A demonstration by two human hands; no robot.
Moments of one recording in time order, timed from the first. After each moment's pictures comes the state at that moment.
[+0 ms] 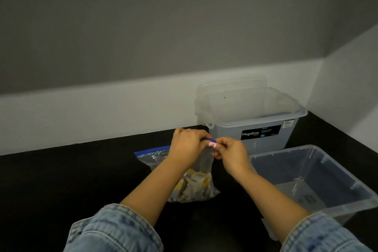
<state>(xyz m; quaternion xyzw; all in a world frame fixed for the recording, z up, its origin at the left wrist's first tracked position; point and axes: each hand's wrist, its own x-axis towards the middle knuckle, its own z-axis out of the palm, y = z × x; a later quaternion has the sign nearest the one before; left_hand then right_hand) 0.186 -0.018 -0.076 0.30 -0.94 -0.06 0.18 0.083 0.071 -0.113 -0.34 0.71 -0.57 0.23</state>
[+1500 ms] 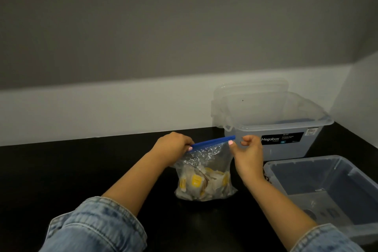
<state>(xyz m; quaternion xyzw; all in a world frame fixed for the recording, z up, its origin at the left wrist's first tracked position) 0.254 -0.067 -0.063 0.36 -0.92 -0.11 -0.02 0.100 0.059 -0.112 -0.27 0.74 -0.61 0.11</state>
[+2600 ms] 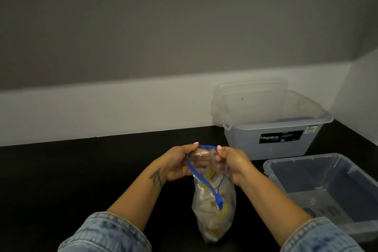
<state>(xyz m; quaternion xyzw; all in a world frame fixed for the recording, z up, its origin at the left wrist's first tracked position) 0.254 -0.043 -0.093 0.36 -0.49 -0.79 0.10 0.116 0.050 -0.101 -0.16 0.65 -0.57 0.47</state>
